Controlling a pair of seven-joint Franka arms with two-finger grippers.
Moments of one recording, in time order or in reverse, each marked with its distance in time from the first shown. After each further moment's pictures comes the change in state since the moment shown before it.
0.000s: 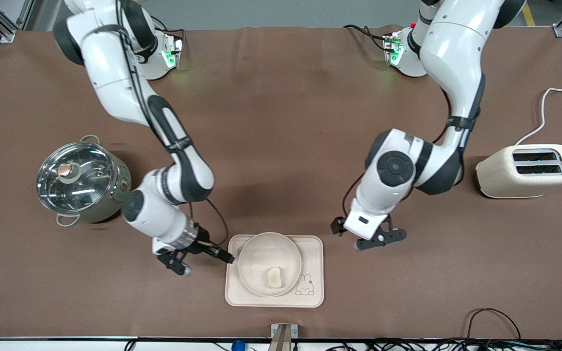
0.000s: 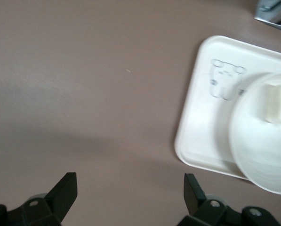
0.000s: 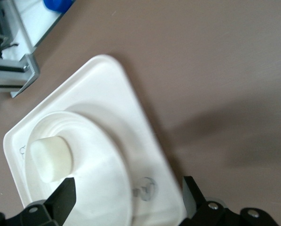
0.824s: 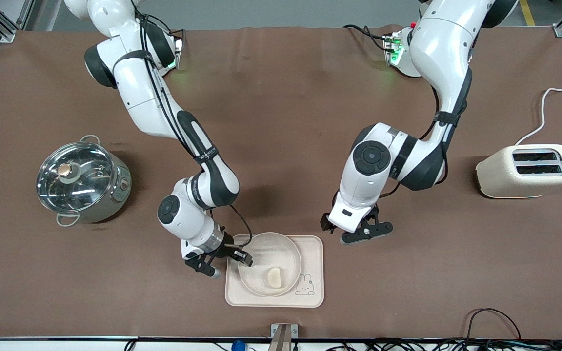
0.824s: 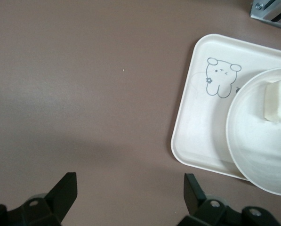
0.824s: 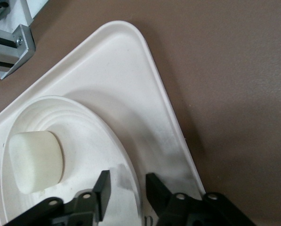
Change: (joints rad) left arm -0.024 0.013 0.004 0.002 0.085 -0.001 -0.050; right arm 0.042 0.158 -0.003 0.147 0.000 0.066 -0.046
